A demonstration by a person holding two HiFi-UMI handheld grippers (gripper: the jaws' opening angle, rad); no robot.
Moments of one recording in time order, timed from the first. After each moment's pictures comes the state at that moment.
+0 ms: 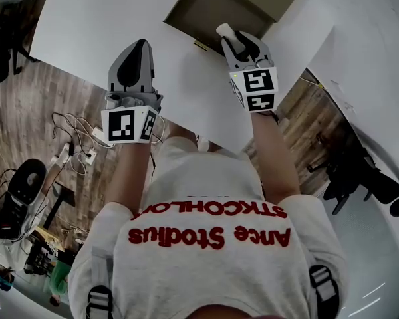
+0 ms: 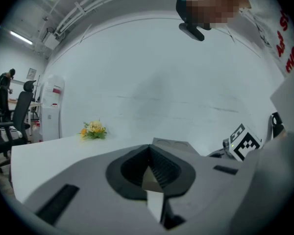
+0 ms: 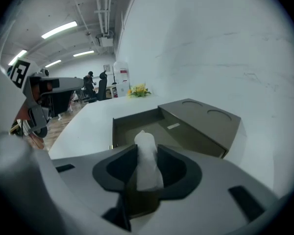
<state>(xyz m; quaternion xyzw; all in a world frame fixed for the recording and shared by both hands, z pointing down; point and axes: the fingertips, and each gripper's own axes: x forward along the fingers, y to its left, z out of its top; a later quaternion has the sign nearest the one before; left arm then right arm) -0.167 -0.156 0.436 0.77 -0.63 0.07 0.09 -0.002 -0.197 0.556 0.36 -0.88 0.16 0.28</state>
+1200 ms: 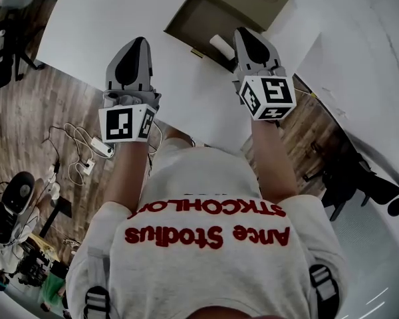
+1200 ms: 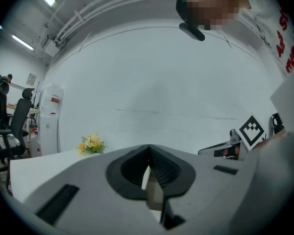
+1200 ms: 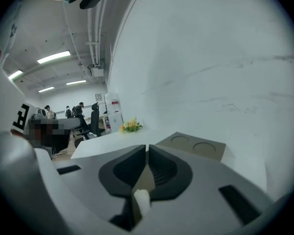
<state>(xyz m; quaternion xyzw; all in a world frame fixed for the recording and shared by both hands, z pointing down) -0.187 -0.164 0.388 0.77 -0.63 0.03 0.06 -0.003 -0.225 0.449 0.43 -0.88 0.16 0.11</state>
